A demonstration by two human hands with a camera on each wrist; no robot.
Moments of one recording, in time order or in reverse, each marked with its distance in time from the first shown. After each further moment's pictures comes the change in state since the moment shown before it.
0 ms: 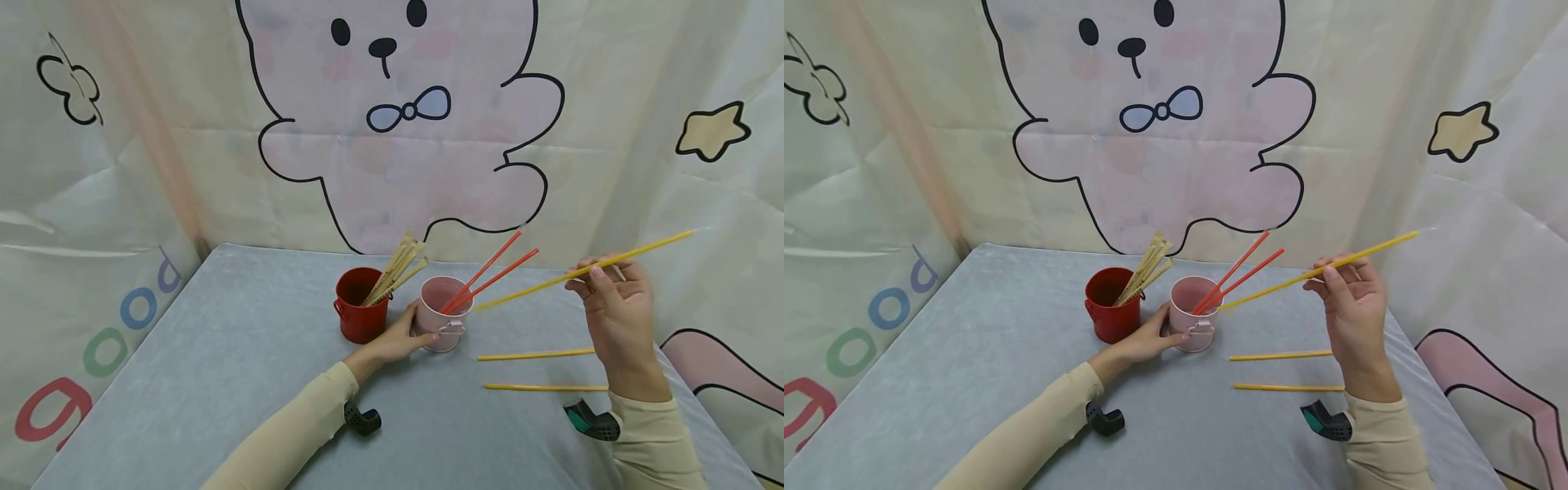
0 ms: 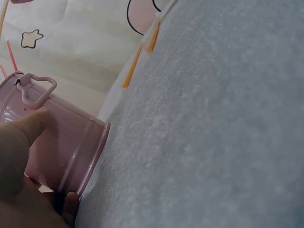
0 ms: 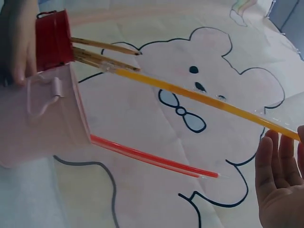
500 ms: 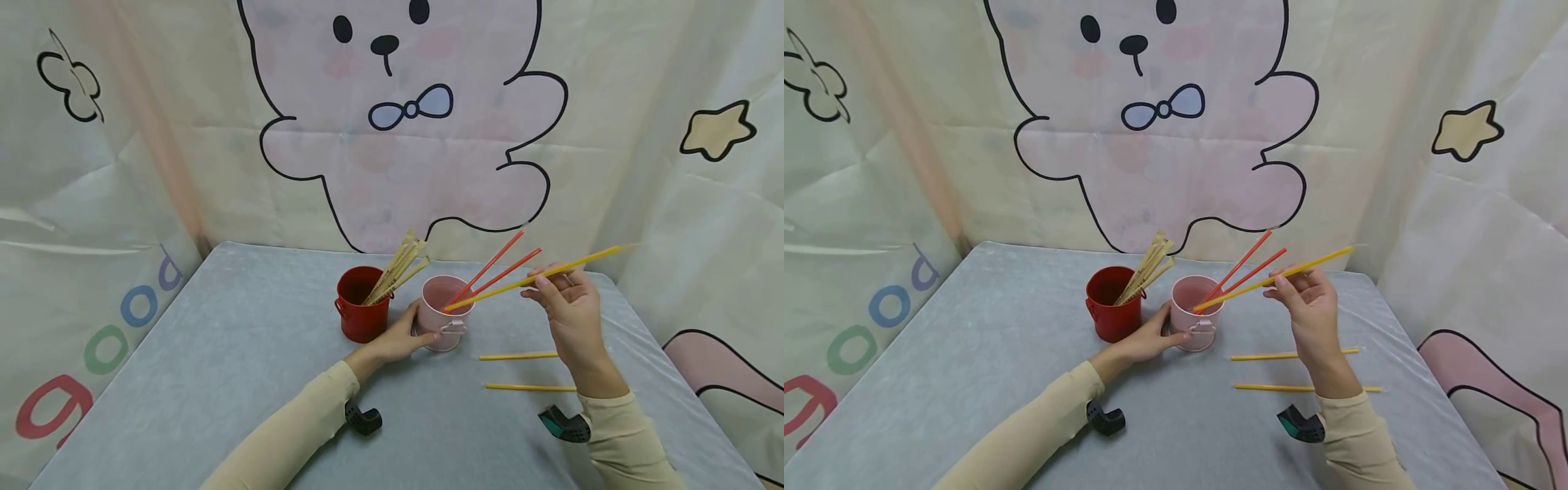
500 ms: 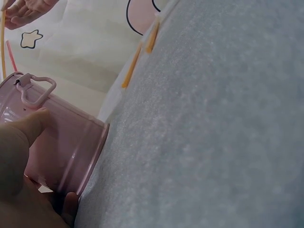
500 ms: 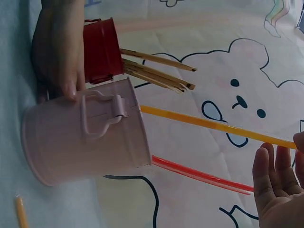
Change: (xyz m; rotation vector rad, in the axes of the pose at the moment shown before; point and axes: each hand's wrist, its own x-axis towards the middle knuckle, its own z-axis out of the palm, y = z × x) left_hand 0.000 0.001 0.000 -0.009 0.001 -0.001; right_hand -0.011 0.040 0.010 -0.343 0.051 0.125
